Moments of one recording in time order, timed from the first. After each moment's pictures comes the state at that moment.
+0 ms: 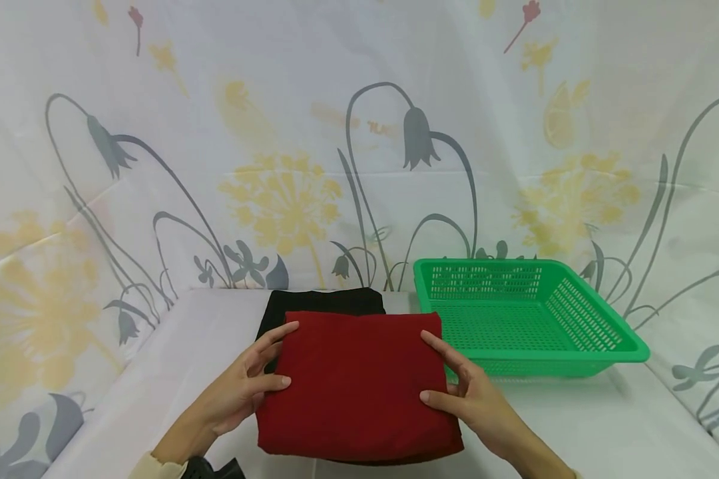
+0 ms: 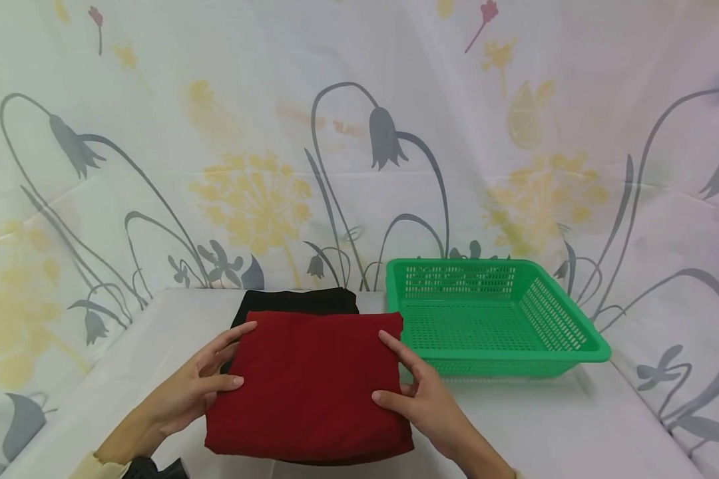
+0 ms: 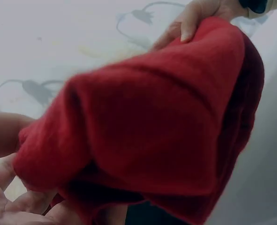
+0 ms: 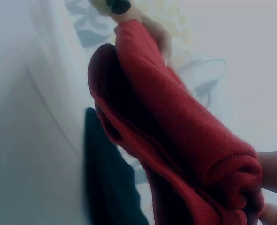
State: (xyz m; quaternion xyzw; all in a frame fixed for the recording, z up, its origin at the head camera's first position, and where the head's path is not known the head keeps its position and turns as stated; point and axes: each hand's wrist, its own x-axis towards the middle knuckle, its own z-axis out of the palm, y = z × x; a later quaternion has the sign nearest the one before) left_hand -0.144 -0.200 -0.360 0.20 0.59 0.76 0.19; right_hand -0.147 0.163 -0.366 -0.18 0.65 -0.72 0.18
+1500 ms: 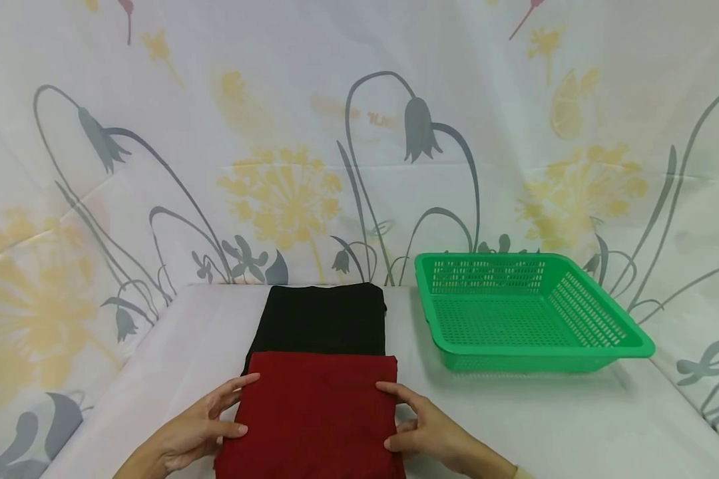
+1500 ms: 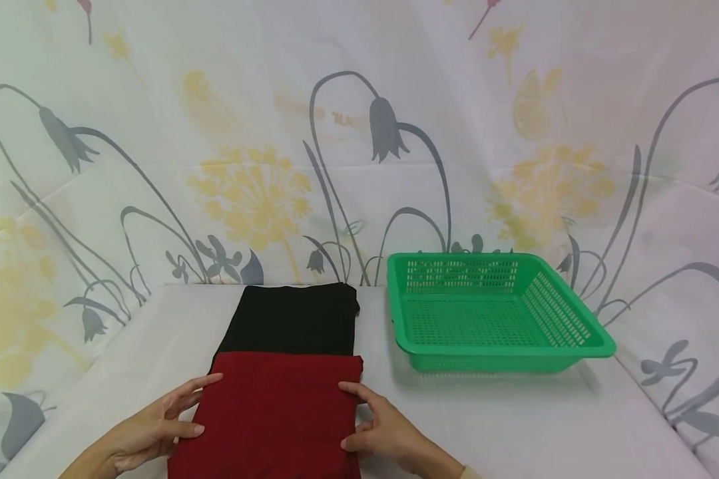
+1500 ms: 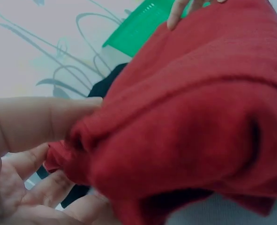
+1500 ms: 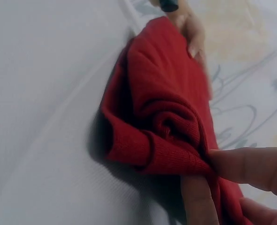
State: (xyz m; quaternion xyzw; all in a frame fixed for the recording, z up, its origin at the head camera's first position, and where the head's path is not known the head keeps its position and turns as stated) left_hand -0.127 -0.276 -0.428 0.07 0.60 0.75 0.28; right_hand -0.152 0.118 -0.438 -0.16 0.67 -0.67 0.29
